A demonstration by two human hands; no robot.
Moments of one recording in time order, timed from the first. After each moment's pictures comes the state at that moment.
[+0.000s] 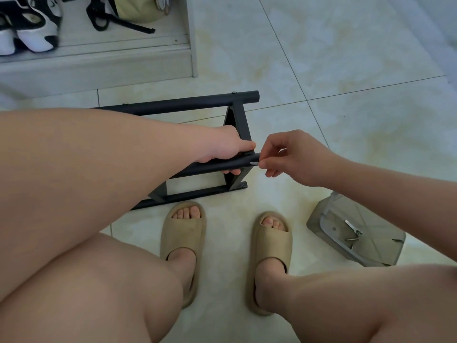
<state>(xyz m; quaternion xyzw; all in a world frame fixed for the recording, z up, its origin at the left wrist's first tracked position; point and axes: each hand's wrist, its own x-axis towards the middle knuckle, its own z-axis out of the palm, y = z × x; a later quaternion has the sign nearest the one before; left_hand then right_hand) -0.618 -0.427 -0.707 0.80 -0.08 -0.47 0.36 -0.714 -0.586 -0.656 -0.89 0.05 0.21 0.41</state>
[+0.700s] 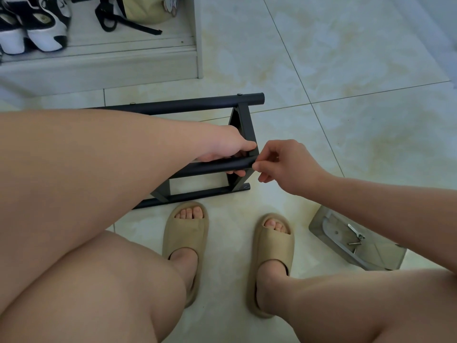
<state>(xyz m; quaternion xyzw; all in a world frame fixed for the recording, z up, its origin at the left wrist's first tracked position) -0.615 -0.421 -0.702 0.76 -0.05 -0.51 0.40 -0.719 -0.565 -0.677 -0.89 0.12 0.17 0.41</state>
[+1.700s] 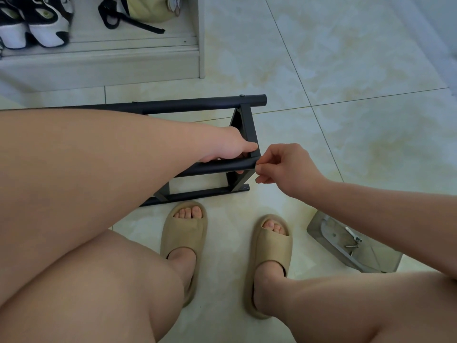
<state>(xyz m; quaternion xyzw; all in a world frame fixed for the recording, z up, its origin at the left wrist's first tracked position) -0.615 -0.420 -0.702 0.83 -0.08 -0.46 0.30 -0.719 -0.561 -0.684 -0.87 0.18 0.15 0.45</state>
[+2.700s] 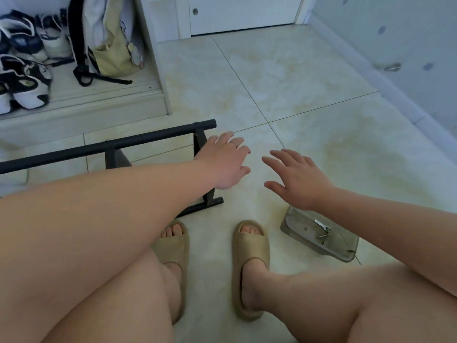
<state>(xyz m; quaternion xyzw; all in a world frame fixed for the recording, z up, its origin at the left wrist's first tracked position) -0.681 -0.472 -0.648 0.90 -0.42 -0.13 -0.02 -0.799 -0.652 -0.644 -0.99 0.00 0.14 0.00</state>
